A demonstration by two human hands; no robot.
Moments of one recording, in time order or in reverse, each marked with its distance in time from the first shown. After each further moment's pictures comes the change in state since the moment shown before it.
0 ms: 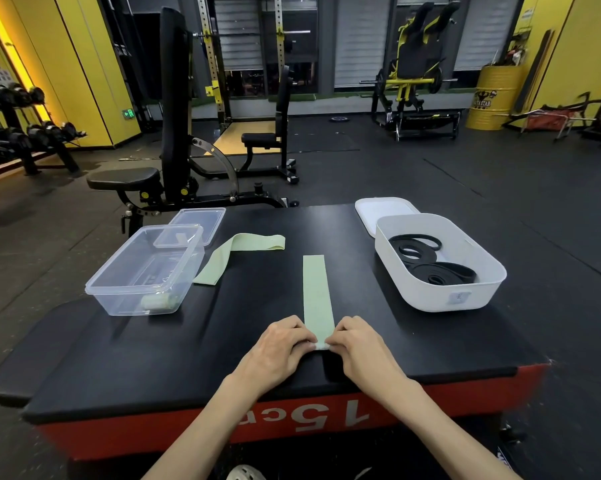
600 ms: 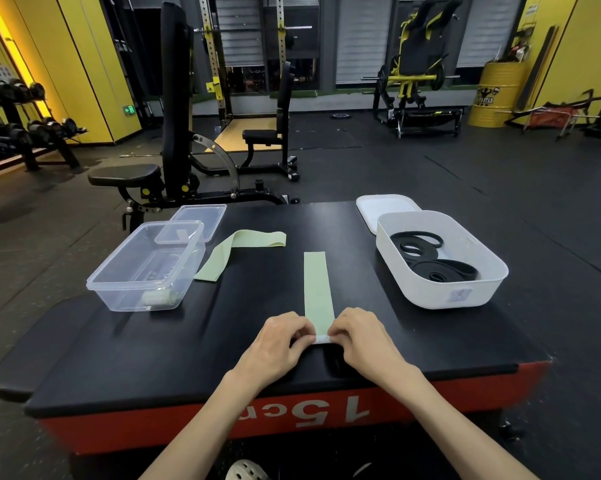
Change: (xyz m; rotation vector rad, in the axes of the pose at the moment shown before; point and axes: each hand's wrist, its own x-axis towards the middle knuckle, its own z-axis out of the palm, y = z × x) left_hand 0.001 -0.002 0.000 -0.042 0.022 -0.064; right_hand 0.011 0.002 -0.008 -0.001 -0.037 0.059
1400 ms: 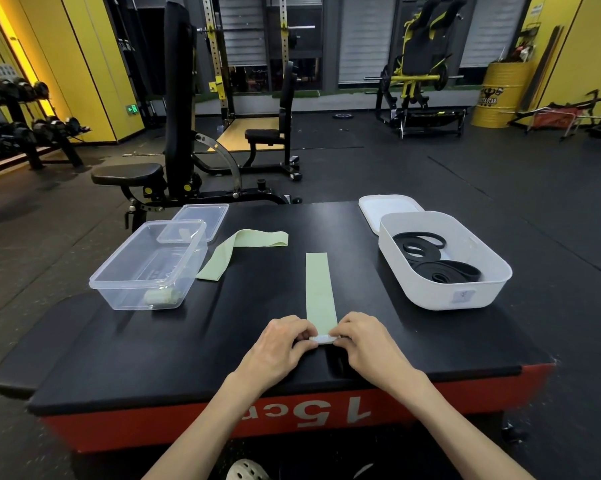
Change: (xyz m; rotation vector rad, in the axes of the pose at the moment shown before) left_hand -0.002 -0.001 0.001 0.009 -0.021 0.003; right_hand -0.006 0.007 0.003 0.036 0.015 -0.065
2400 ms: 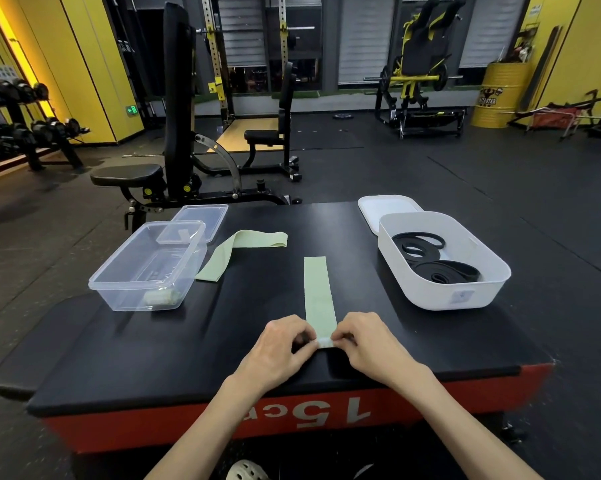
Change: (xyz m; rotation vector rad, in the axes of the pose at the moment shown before) left_hand -0.004 0.009 -0.004 0.003 0.014 -0.059; right_hand 0.004 -0.003 -0.010 -0.013 -0.072 0.033
